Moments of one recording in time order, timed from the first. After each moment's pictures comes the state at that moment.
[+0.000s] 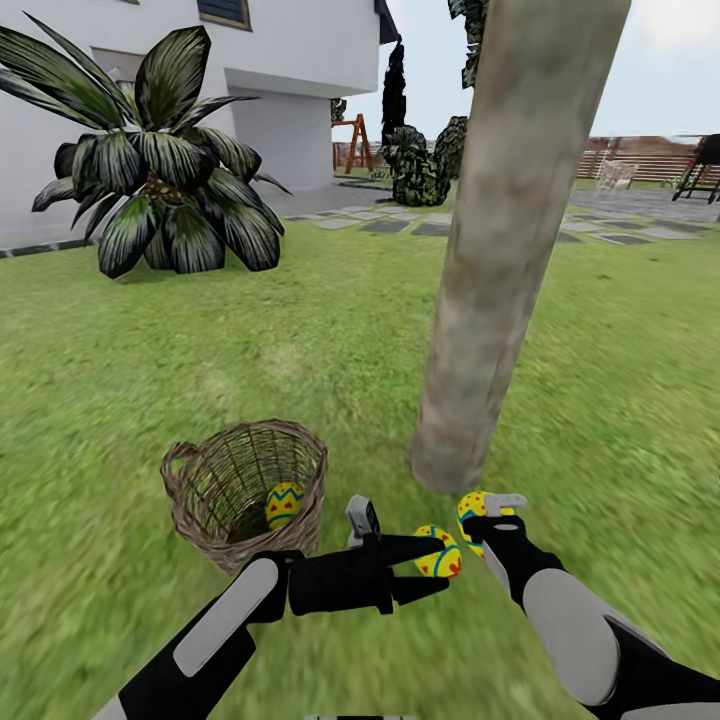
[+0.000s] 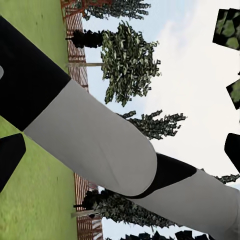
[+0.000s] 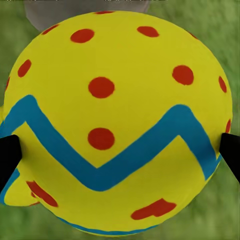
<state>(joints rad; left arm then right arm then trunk) -0.46 0.07 -0.65 -1.36 1.67 0.91 -0.33 -0.87 0.04 -0.57 -0.22 0.65 0.11 -0.15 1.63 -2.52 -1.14</state>
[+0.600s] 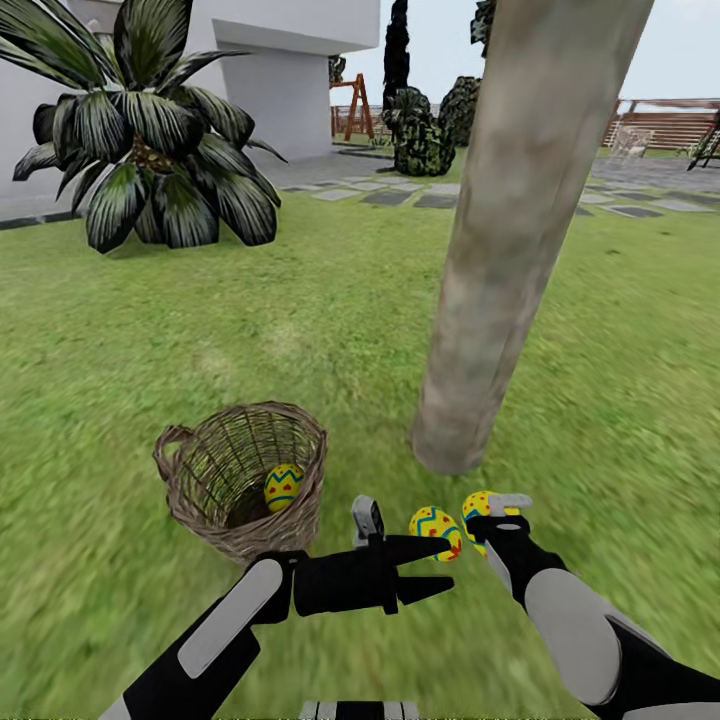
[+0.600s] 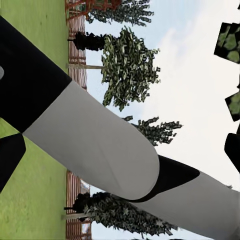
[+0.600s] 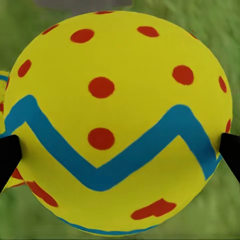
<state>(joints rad) -0.46 0.06 -0.66 -1.36 1.67 0.89 -0.31 -0.87 0.03 -0.57 -0.22 0.64 0.11 -0.18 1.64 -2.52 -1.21</state>
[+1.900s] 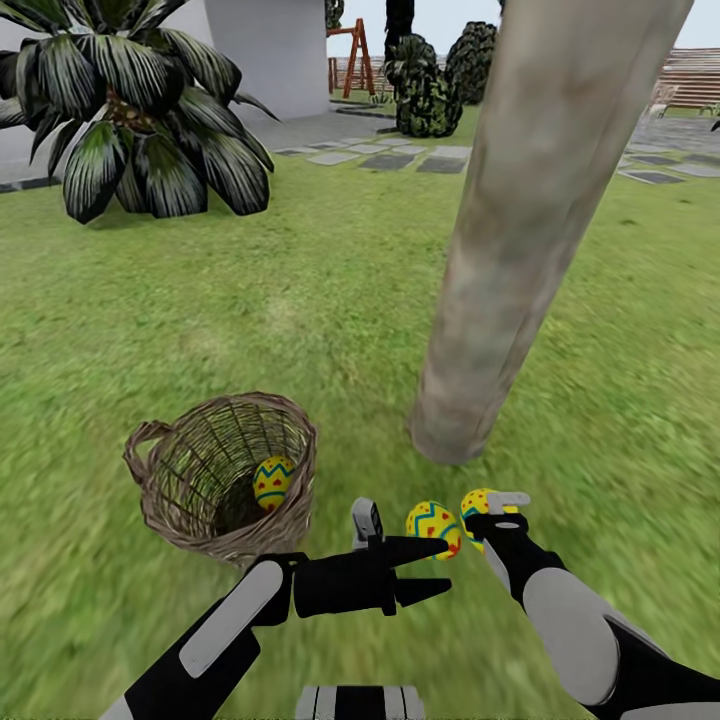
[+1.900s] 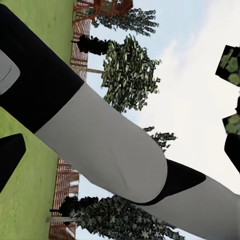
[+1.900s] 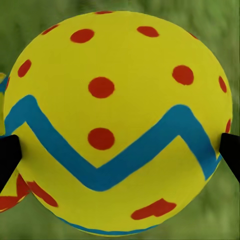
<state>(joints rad) -0.46 0.06 -0.66 -1.34 1.67 0.89 -0.31 -0.87 0.04 -0.57 -0.23 0.64 0.11 -0.17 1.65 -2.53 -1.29</state>
